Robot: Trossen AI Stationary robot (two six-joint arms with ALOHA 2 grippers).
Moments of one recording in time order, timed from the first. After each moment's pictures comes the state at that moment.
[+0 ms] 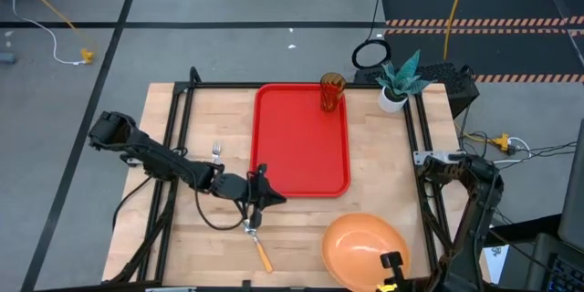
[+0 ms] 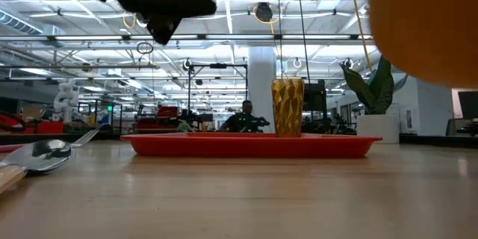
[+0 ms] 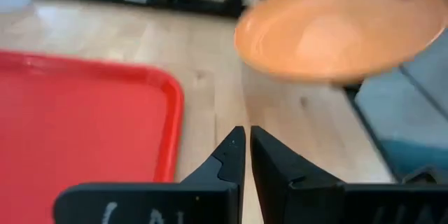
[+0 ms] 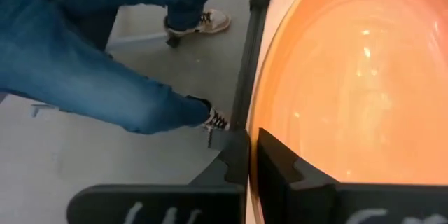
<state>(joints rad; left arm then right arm) -0.37 1.49 0.72 0.38 -0.21 -0.27 1.09 1.85 1.80 -1.15 0.31 0.85</state>
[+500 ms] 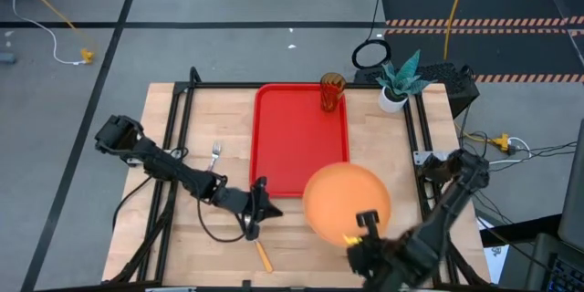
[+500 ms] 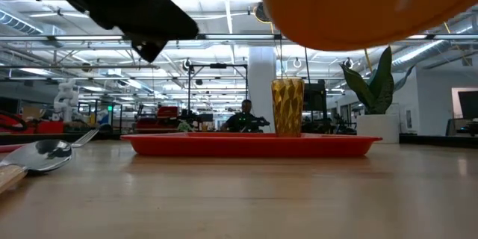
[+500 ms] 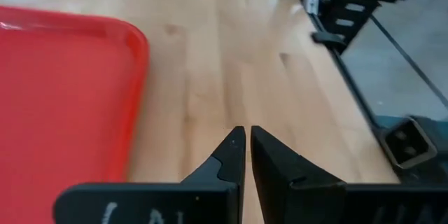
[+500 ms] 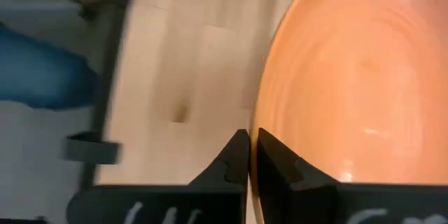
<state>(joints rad) -0.46 1.56 0.72 0.37 -0.20 -0.34 0.82 1.85 1.88 -1.44 0.34 0.57</state>
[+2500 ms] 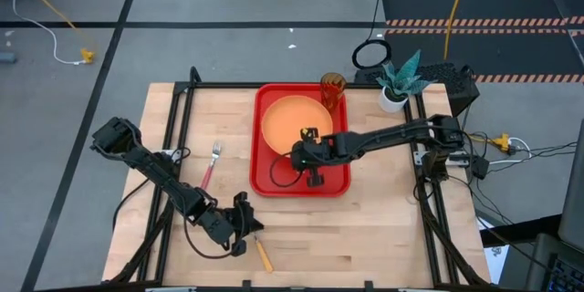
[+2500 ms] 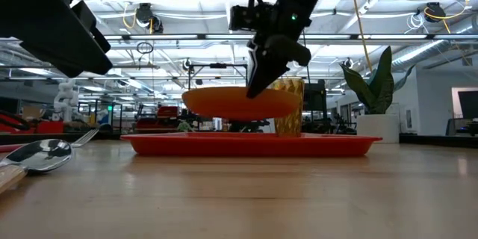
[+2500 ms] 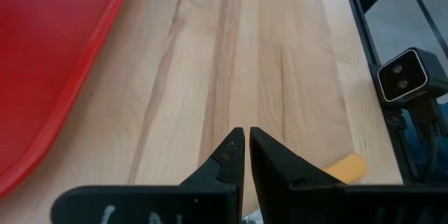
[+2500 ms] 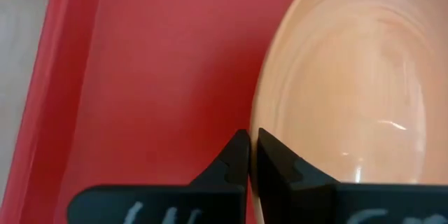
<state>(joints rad) -0.67 1.56 0.72 0.12 -0.40 -0.66 0.03 1.83 1.31 -0.56 0.26 -0.22</state>
